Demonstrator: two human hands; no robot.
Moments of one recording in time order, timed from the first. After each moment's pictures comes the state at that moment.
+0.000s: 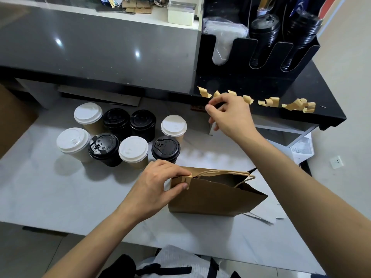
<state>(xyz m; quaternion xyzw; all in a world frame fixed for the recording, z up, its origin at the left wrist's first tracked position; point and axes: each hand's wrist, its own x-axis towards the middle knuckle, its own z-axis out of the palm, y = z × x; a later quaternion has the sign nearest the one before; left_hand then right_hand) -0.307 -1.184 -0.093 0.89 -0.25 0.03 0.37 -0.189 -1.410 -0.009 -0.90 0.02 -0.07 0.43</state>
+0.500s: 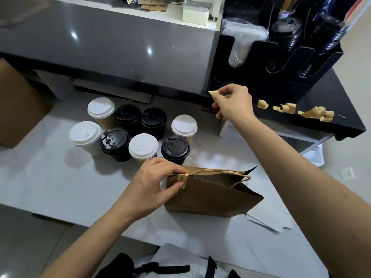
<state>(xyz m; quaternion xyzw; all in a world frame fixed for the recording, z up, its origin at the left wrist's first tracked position) -0.310 -1.161 -0.088 0.90 -0.21 0.04 0.37 -0.139 -1.386 -0.011 -0.88 0.09 -0.04 0.46</state>
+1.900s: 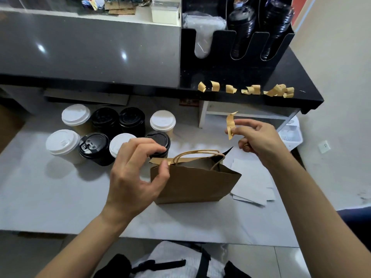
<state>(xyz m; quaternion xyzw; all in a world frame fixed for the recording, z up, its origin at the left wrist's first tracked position) -0.333 -1.195 -0.043 0.84 -0.23 0.31 0.38 -0.275 -1.489 -0.028 -0.77 0.19 0.03 0.61</state>
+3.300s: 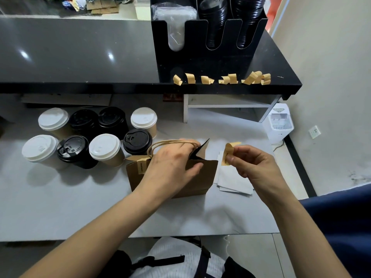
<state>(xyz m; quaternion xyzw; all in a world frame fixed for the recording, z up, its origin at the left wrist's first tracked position) -0.316 -1.295 -0.055 0.93 -0.26 0.03 0.25 -0.367 -1.519 -0.075 -0.67 0.15 -0.03 0.72</state>
